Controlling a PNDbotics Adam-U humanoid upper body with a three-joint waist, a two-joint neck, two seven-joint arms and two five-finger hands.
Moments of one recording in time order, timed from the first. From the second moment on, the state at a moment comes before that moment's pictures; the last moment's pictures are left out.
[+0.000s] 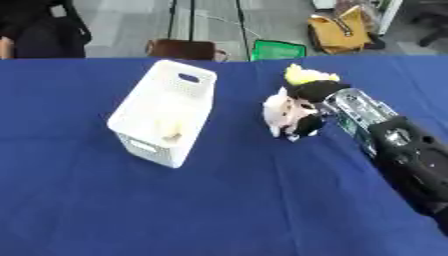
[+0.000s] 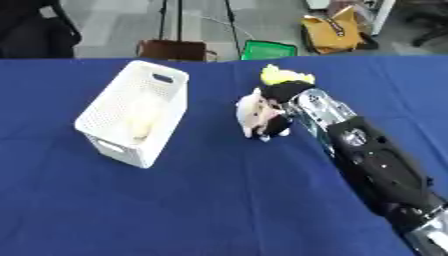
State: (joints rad) left arm -0.36 0.19 0.21 -1.99 -0.46 -0.38 0.59; right arm -0.95 -0.52 0.36 -1.03 1.22 0.00 0.57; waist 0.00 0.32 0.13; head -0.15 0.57
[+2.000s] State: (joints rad) left arm -0.36 0.19 0.20 -1.99 -0.46 -0.38 0.58; right arm -0.97 -0.57 0.40 -1.27 1.12 0.11 0.47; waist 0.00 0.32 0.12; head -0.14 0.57
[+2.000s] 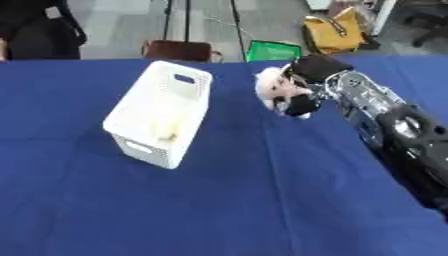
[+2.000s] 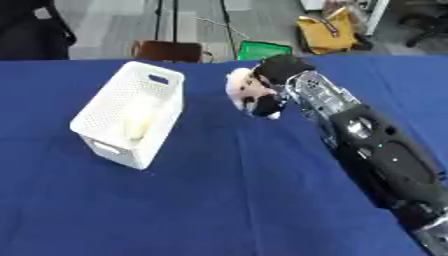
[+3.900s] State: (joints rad) left arm -0.38 0.19 0.18 -1.99 -0.44 -0.39 0.55; right arm -1.29 -0.26 0.34 -1.09 1.17 0.13 0.33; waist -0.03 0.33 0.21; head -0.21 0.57
